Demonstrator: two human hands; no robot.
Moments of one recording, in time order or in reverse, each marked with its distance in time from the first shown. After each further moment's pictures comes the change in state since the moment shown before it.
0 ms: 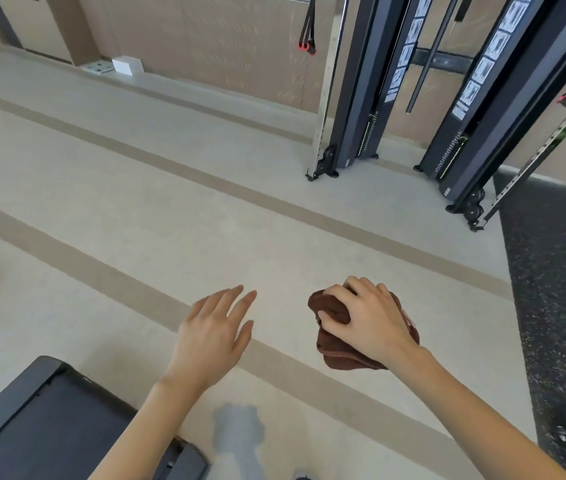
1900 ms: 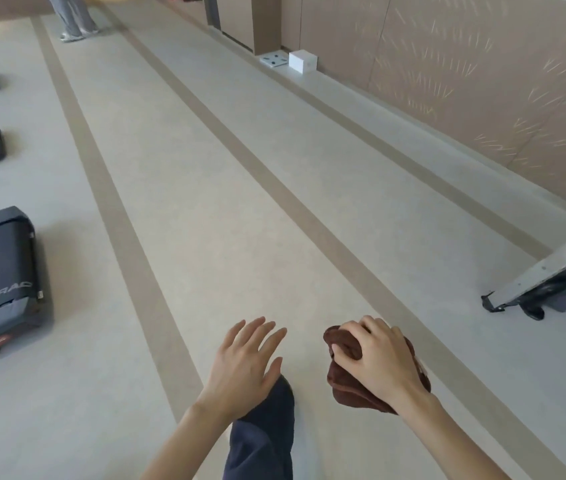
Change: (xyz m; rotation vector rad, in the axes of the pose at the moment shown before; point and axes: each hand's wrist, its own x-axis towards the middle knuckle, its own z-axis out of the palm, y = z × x) left_hand 0.606 -0.540 0.078 0.156 0.068 -0.345; right_hand 0.912 -0.109 0.172 0.098 -0.242 -0.366
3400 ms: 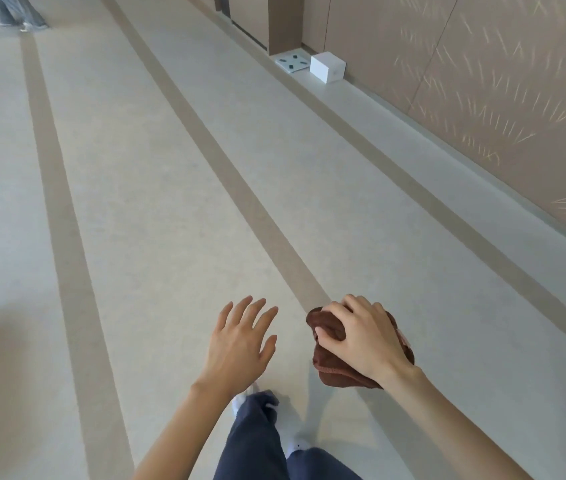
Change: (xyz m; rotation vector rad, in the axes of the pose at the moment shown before) left_hand 0.642 -0.401 0.089 0.016 -0.054 -0.195; right_hand 0.774 0.011 -0.066 -0.009 -0.038 -0.164
